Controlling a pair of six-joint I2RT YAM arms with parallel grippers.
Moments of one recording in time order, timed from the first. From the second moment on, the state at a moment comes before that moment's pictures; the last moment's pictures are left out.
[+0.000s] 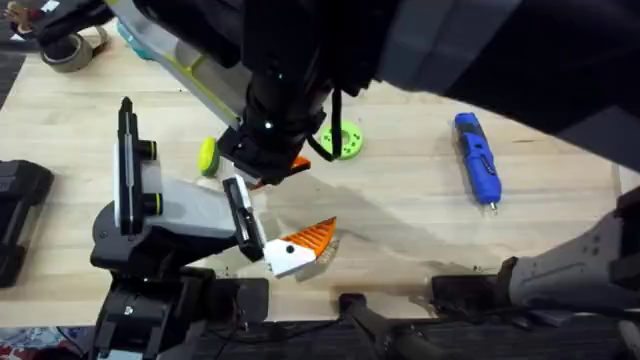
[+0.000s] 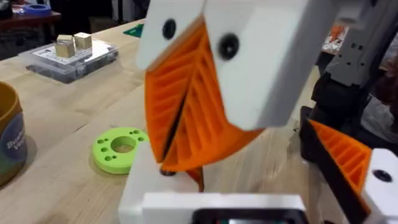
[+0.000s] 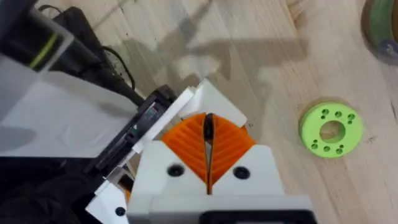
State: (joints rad) left arm -0.11 0.00 0.00 -0.08 1.10 -0.10; right arm 1.06 1.83 1.90 -1.29 -0.11 0.01
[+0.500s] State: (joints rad) left arm -0.11 0.00 0.00 -0.08 1.10 -0.10; right arm 1.05 1.83 1.90 -1.28 -0.11 0.01
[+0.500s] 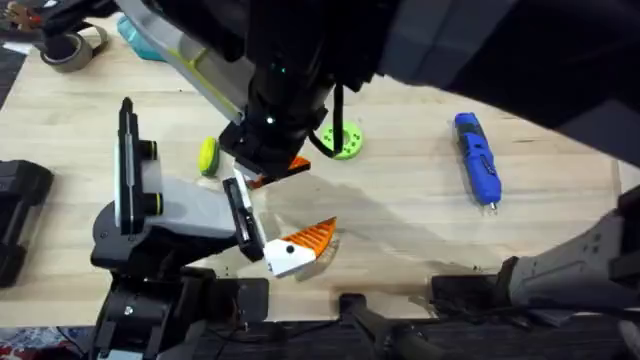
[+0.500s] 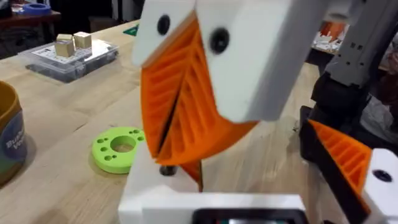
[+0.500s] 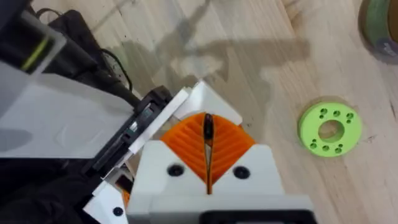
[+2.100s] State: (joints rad) left arm -0.11 0.00 0.00 -0.09 1.08 -0.13; right arm 1.03 1.88 1.91 -1.27 -0.16 0.01
